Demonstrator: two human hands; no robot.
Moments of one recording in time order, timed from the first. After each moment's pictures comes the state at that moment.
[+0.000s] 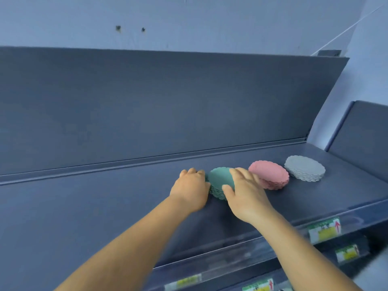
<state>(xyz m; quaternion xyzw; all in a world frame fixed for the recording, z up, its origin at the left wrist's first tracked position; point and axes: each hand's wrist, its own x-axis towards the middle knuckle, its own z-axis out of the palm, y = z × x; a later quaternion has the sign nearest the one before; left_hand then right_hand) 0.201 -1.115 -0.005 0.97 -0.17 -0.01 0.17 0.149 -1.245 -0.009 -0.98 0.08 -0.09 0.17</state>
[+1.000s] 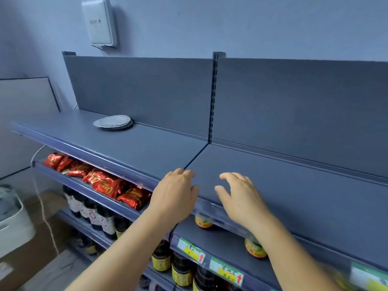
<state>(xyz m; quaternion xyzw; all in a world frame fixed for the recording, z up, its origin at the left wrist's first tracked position) -0.018 -0.621 0.000 0.96 0.17 0.17 0.13 0.059 -0.763 -0.005 -0.91 -0.31 -0.03 0.25</state>
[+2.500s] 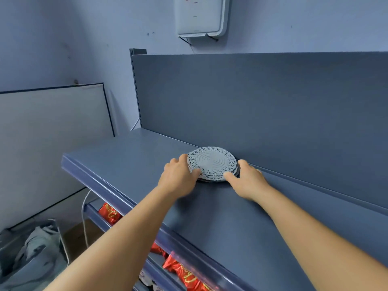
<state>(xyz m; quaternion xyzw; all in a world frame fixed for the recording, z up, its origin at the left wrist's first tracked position) 0.093 -0.060 -0.004 0.91 0.34 0.12 0.22 0.202 -0.198 -0.004 -0.93 -0.27 0.07 0.24</state>
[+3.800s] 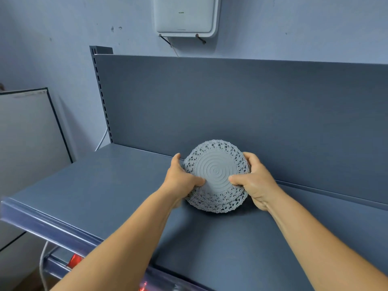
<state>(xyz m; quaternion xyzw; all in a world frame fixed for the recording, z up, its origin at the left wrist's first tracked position) 0.148 0.019 -0.004 0.72 0.21 0.13 0.65 0.213 -0.149 0.007 -0.73 -0.15 0.09 0.67</state>
